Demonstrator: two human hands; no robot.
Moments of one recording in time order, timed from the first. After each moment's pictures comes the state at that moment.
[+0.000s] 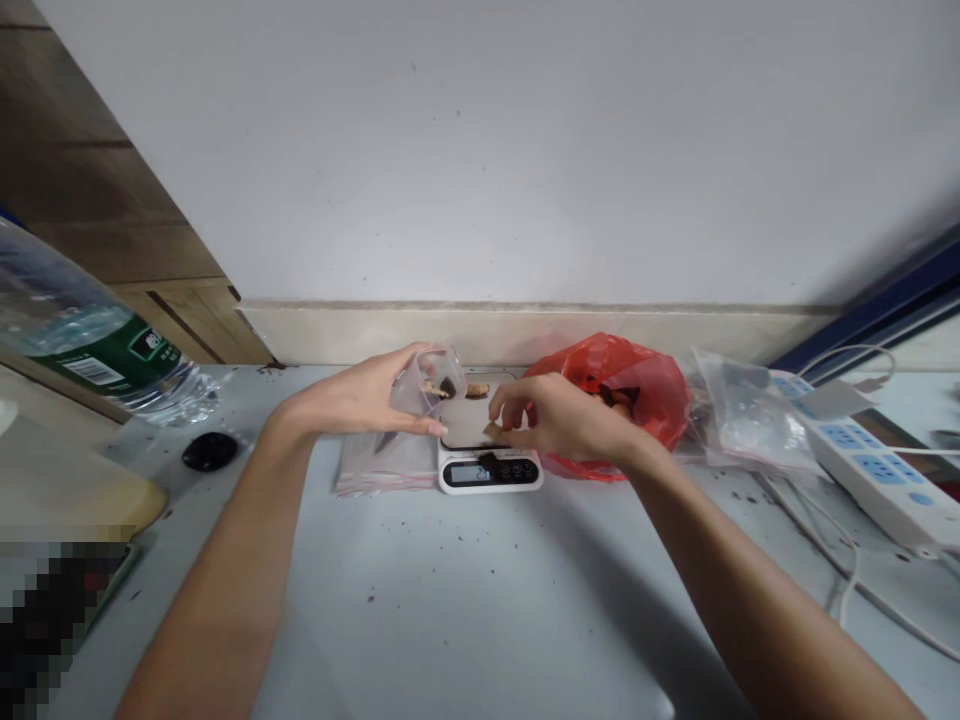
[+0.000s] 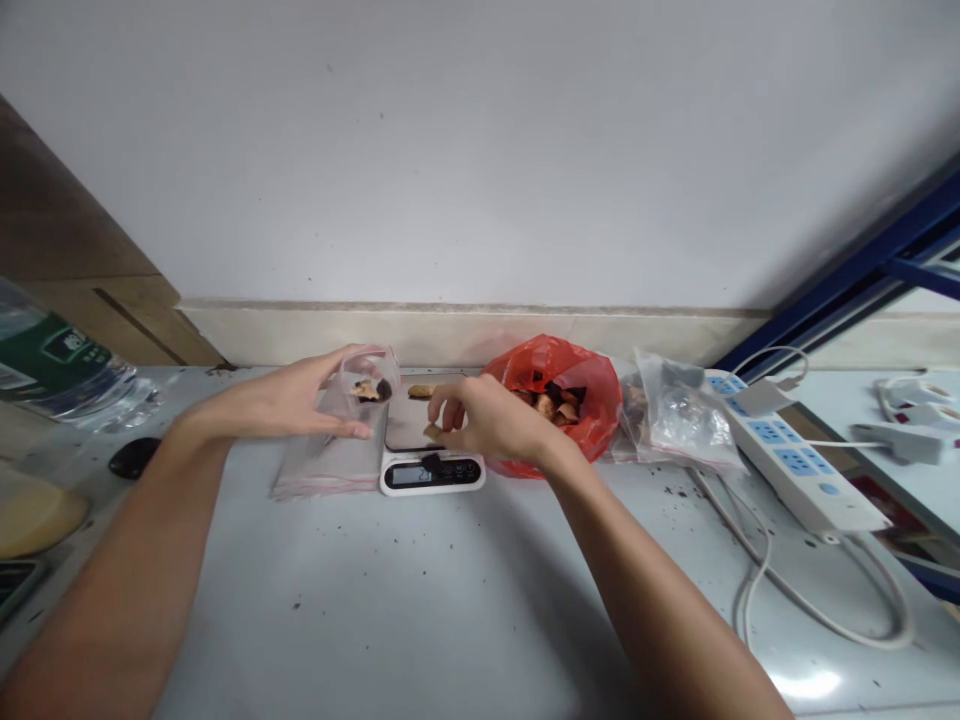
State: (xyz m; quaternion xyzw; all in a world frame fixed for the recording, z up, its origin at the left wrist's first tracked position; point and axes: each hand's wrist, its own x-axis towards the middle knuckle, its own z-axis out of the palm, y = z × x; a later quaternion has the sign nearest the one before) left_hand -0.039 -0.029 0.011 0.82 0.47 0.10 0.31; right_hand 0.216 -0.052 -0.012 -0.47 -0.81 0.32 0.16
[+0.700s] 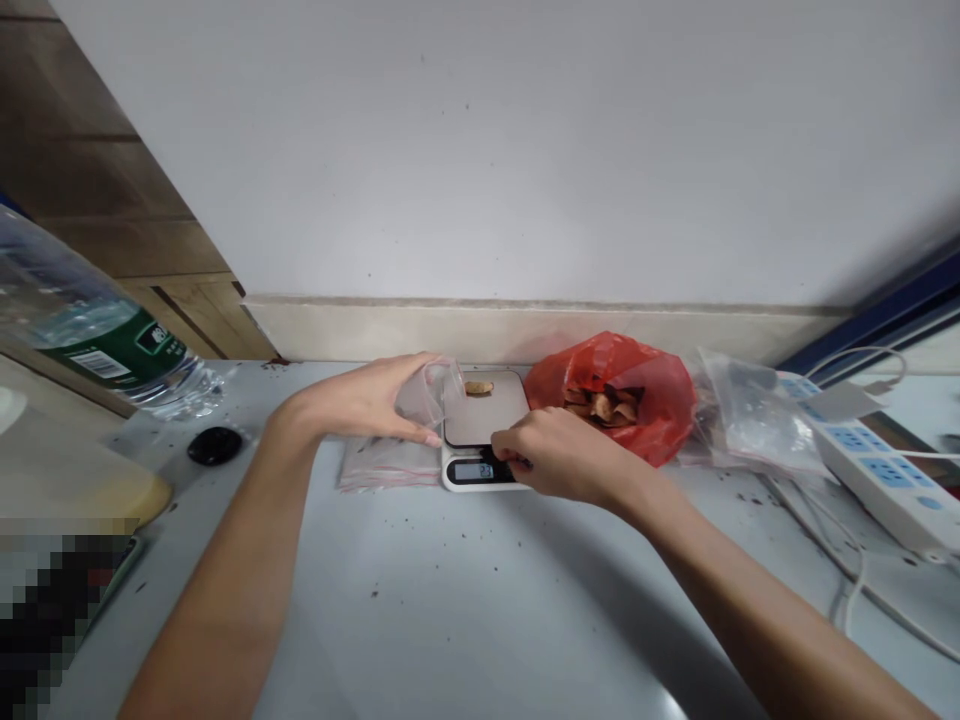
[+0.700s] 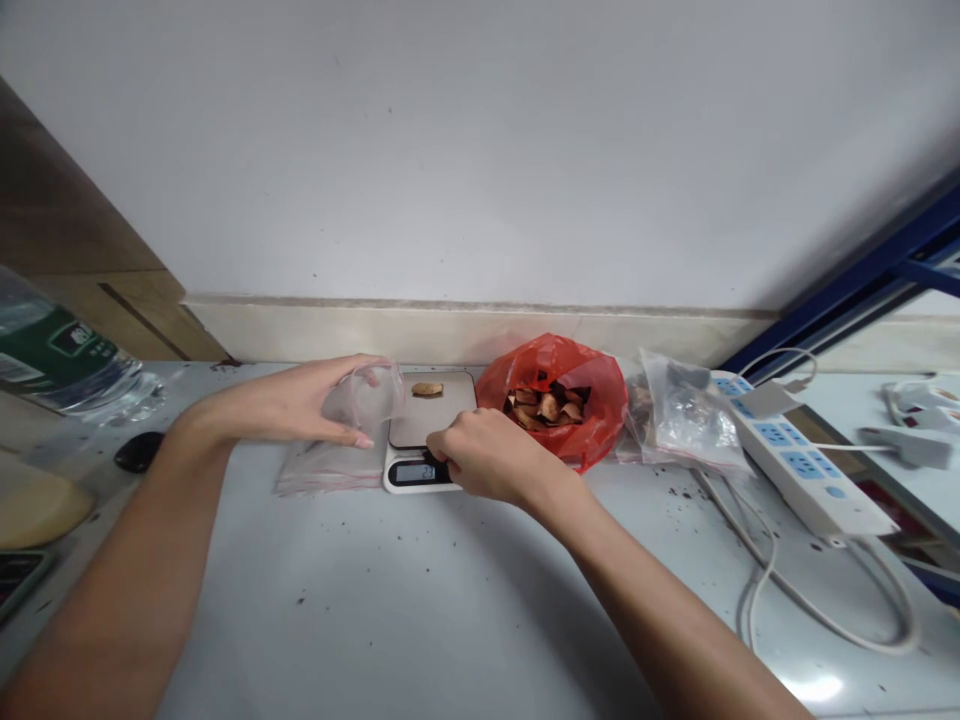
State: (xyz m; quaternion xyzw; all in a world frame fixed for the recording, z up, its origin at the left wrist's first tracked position) left_hand -0.039 -0.032 0.010 0.83 0.46 0.05 0.30; right_hand 0.202 -0.075 -0.019 -0.44 -0.89 0.11 -0.07
